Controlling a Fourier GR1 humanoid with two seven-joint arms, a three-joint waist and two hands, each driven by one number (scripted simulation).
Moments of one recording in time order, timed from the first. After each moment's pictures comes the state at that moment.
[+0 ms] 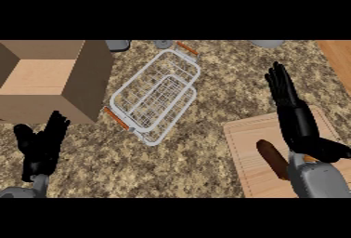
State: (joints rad) left arm -0.04 0.49 -0.22 -1.42 0.38 0.40 0.11; right arm -0.21 -0.23 0.10 -1.56 -0.10 -0.09 -0.22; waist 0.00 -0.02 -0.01
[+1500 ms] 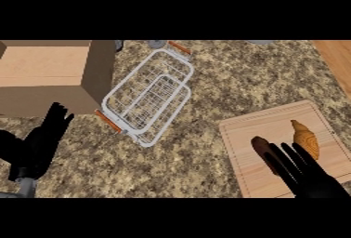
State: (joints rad) left arm -0.01 0.54 -0.20 -1.55 0.43 0.22 0.10; right arm 0.30 -0.68 0.40 -2.04 1.20 -0.04 0.10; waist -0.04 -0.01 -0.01
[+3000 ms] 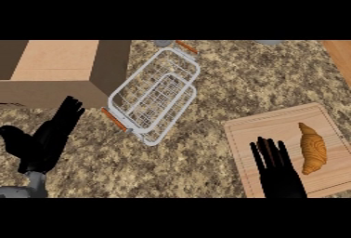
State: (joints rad) left arm -0.04 0.42 -0.13 -1.58 0.32 0.10 0.15; right arm 0.19 -0.41 0.52 -1.77 1.57 0.12 0.42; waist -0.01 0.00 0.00
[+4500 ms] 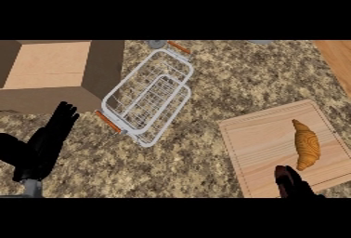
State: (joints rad) left arm 0.02 0.36 -0.06 -1.61 0.26 0.07 0.17; right arm 0.46 -0.23 0.33 -1.95 1.41 0.11 0.50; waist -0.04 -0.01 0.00
